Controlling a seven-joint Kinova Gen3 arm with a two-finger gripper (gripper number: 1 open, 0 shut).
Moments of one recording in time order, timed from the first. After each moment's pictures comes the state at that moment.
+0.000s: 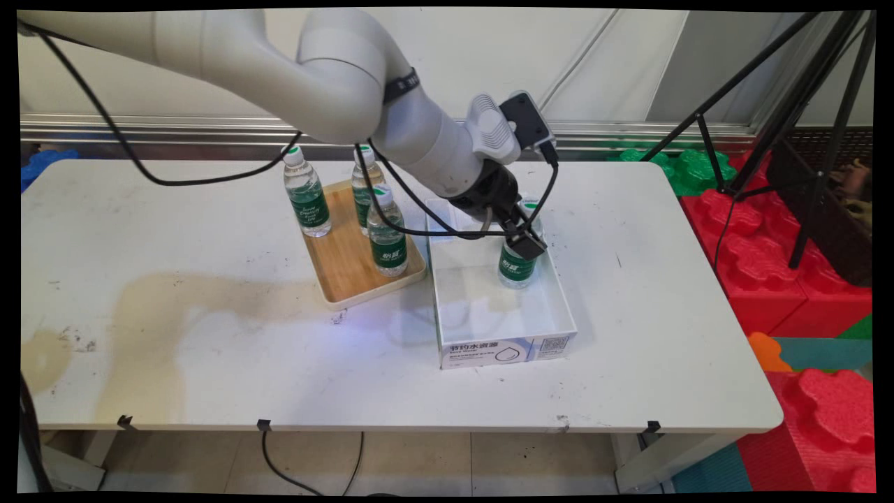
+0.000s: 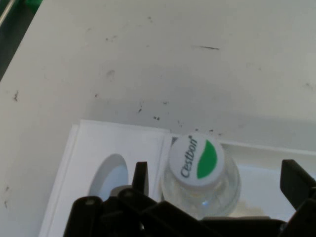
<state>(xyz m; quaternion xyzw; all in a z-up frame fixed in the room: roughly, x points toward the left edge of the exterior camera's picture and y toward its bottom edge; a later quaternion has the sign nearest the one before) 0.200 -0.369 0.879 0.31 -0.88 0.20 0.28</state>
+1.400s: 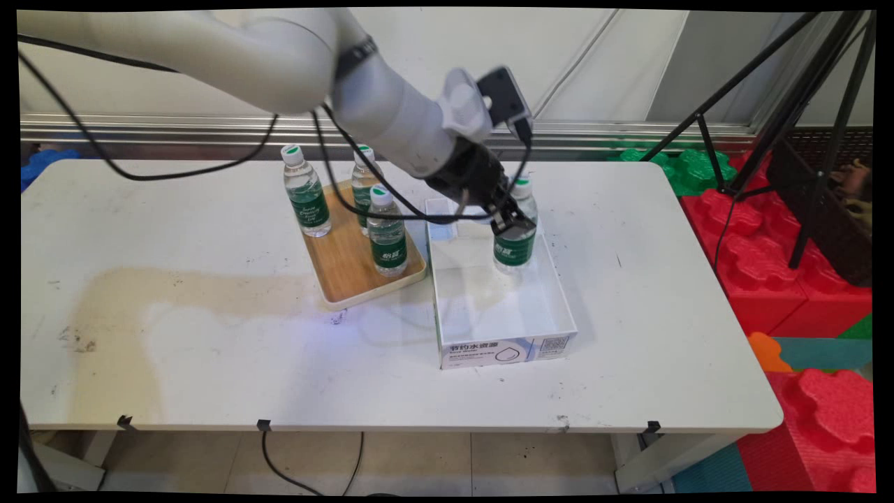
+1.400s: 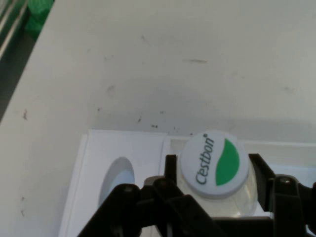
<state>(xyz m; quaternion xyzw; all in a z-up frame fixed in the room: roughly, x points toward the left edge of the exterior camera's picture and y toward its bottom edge) 0.229 -0.353 0.909 0.28 -0.89 0.21 0.31</state>
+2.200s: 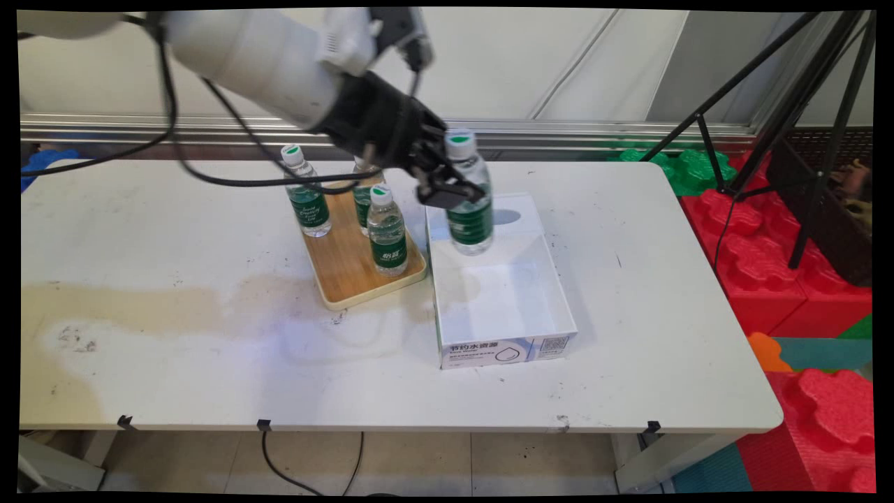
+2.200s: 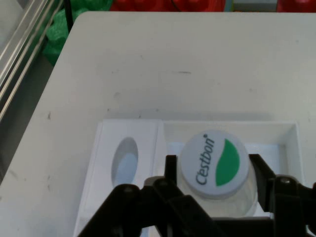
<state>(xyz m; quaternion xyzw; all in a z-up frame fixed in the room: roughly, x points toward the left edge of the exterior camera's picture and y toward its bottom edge) 0.302 -0.276 0.987 0.26 -0.88 0.21 0.34</state>
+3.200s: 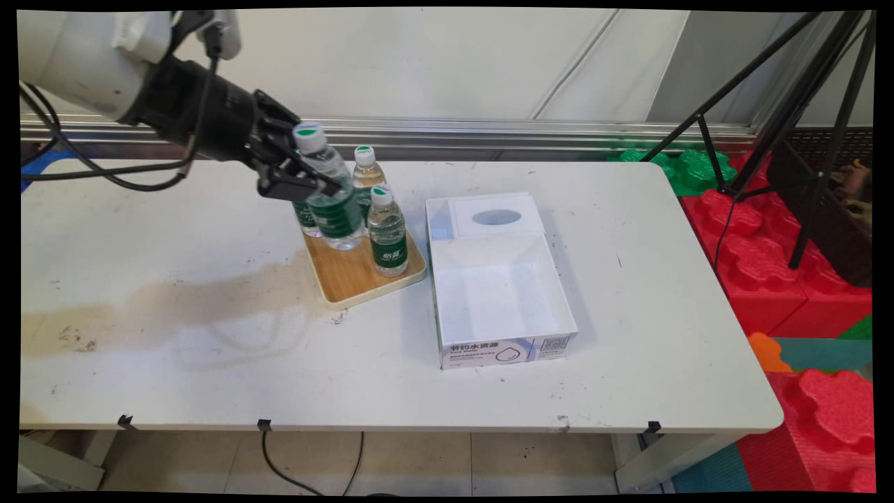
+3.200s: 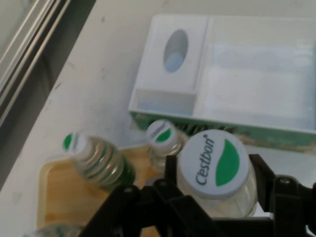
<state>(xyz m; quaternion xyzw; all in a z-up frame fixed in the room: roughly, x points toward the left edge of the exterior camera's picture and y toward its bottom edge) 0.428 -0.204 1.002 0.32 -0.87 0.23 0.29</state>
